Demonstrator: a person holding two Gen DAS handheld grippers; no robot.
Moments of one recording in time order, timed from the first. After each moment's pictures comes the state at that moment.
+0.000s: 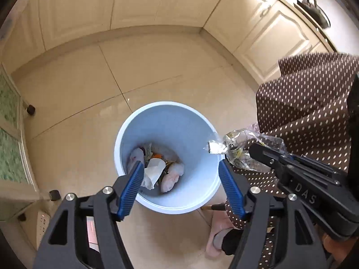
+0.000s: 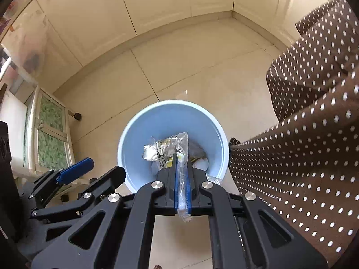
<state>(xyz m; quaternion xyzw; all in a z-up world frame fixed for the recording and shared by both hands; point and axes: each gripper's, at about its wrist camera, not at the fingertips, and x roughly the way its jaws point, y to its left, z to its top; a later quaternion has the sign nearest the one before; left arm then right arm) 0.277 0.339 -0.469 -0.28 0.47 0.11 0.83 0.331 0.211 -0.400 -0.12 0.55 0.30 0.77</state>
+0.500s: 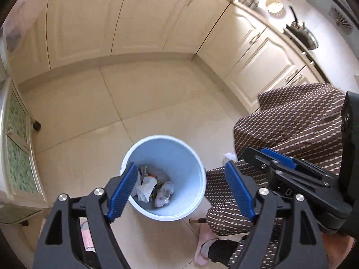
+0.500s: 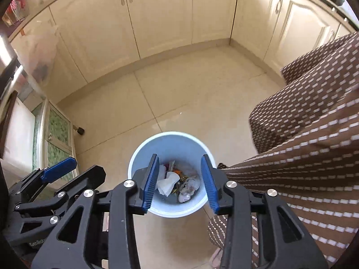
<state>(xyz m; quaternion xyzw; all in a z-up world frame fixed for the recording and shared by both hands) 0.248 0.358 -0.366 -0.29 0.40 0.11 0.86 0.316 0.209 -0.291 -0.14 0.49 0.30 0.81</state>
